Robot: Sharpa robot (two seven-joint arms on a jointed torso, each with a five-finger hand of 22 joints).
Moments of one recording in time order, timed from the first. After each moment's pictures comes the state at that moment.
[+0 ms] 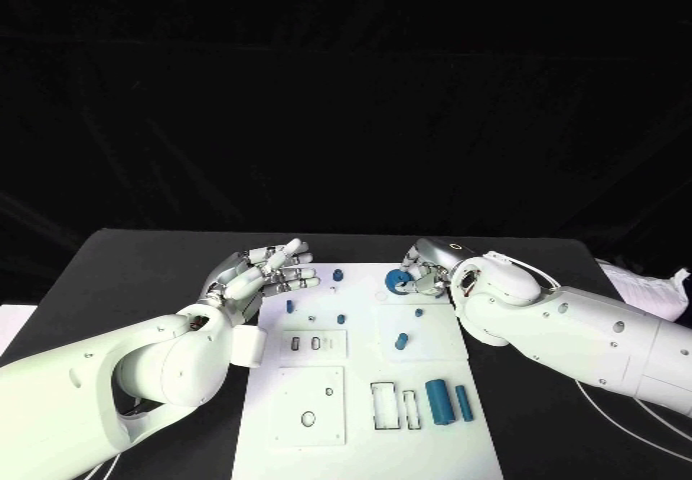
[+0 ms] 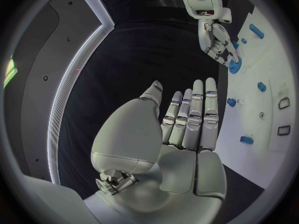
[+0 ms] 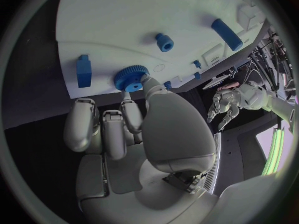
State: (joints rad) left arm 1.15 -0.89 0.01 1.72 0.11 -0.39 0.45; left_hand 1.38 0.01 0.09 0.18 0.07 0.93 0.23 0.07 0.07 0.99 0.18 0.08 0.07 1.10 0.12 0.14 0.19 0.17 1.00 0.23 0.23 0.09; right arm 1.10 -0.75 0.15 1.39 -1.63 -0.27 -0.37; right_hand 1.37 -0.11 0.12 0.19 0.22 1.01 0.12 0.16 0.09 1.40 0.03 1.23 1.27 1.47 -0.04 1.48 1.31 0.11 1.40 0.06 1.32 1.10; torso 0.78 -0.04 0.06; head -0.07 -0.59
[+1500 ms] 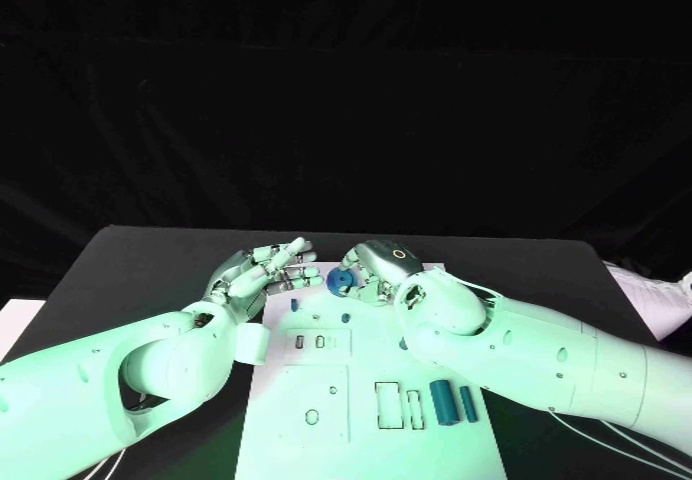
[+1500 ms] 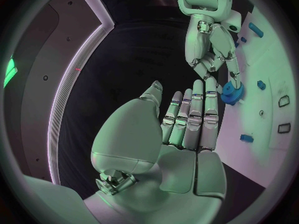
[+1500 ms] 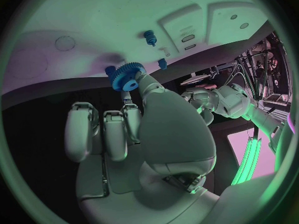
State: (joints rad) left arm 1.15 -0.89 0.01 1.72 0.11 -0.39 0.45; left_hand 1.38 0.01 0.09 0.18 0.07 0.93 0.23 0.07 0.07 0.99 0.18 0.08 0.07 1.10 0.12 0.14 0.20 0.17 1.00 0.23 0.23 0.09; right arm 1.08 -0.58 0.12 1.46 -1.82 -0.42 -0.38; right_hand 1.41 -0.08 0.19 0.16 0.24 1.04 0.12 0.18 0.09 1.45 0.02 1.30 1.31 1.47 -0.05 1.49 1.31 0.08 1.43 0.05 1.38 1.20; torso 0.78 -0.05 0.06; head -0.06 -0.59
